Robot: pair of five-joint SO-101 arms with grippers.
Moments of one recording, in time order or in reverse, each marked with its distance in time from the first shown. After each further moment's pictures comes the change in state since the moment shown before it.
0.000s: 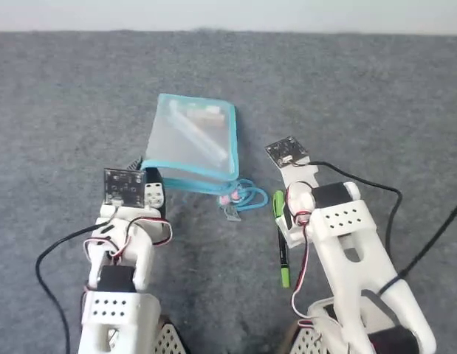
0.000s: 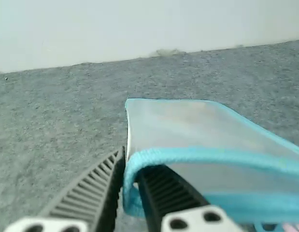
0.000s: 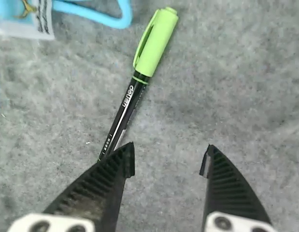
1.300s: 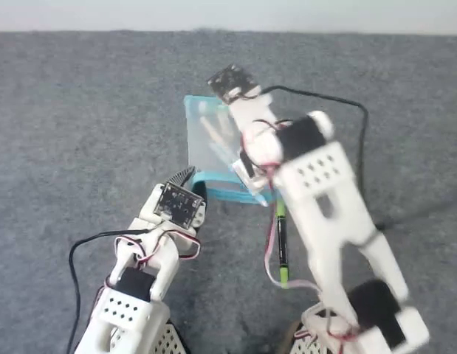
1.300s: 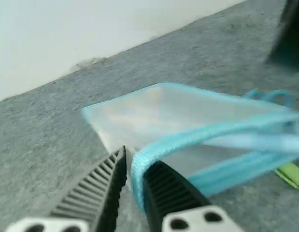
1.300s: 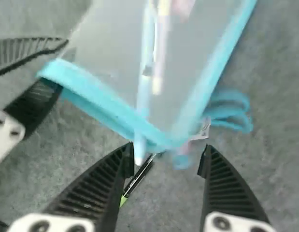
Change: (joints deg) left arm 16.4 -0.1 3.7 -2.8 -8.0; right arm -12.5 14.9 -54.2 22.2 -0.6
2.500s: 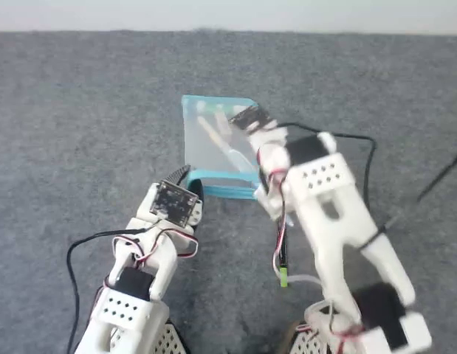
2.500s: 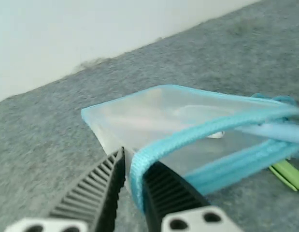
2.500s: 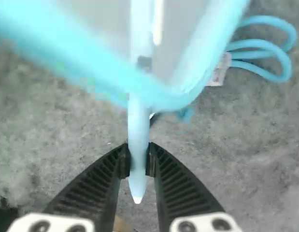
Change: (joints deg) left arm -0.2 0.0 -0.1 -0.1 0.3; right arm 7.4 4.8 20.2 -4.5 3.0
